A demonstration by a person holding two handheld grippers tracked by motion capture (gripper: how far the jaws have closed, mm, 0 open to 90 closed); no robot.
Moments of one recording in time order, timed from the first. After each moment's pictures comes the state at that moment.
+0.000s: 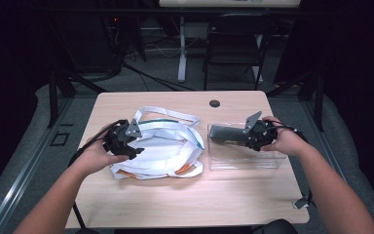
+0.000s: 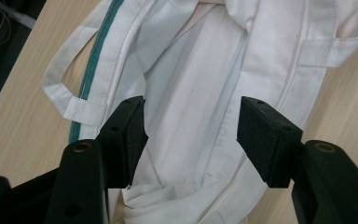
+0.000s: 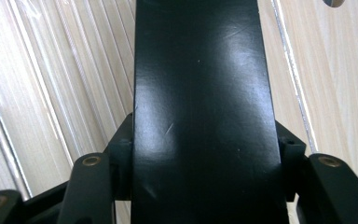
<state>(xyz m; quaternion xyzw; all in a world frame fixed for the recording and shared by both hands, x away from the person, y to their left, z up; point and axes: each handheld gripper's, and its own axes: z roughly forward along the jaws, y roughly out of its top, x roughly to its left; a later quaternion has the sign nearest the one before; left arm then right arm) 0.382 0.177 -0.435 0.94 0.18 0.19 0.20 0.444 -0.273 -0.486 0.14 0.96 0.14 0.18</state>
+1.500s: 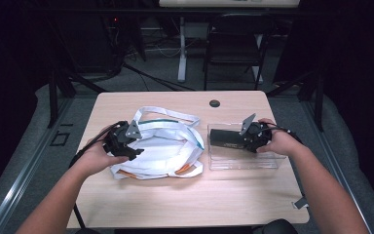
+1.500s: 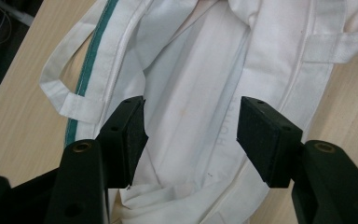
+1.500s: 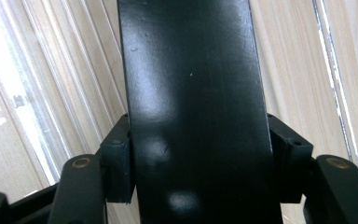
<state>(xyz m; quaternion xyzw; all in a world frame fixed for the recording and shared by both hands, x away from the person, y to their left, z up) 0.382 0.179 -0.442 0.94 0.19 0.19 0.20 0.459 -0.269 -0.513 0.15 0.97 0.11 0.17</state>
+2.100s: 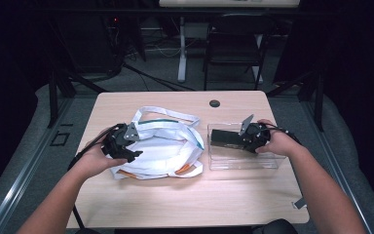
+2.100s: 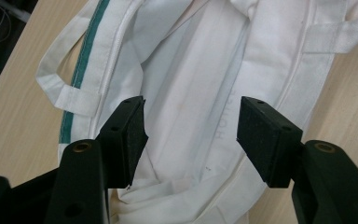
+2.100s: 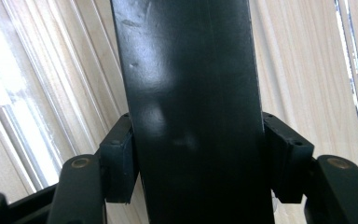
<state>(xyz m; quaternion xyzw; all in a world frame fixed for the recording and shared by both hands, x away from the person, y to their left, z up) 0.379 0.184 -0.448 0.94 0.19 0.19 0.20 0.463 -0.268 -0.522 0.16 0.97 0.10 0.18</state>
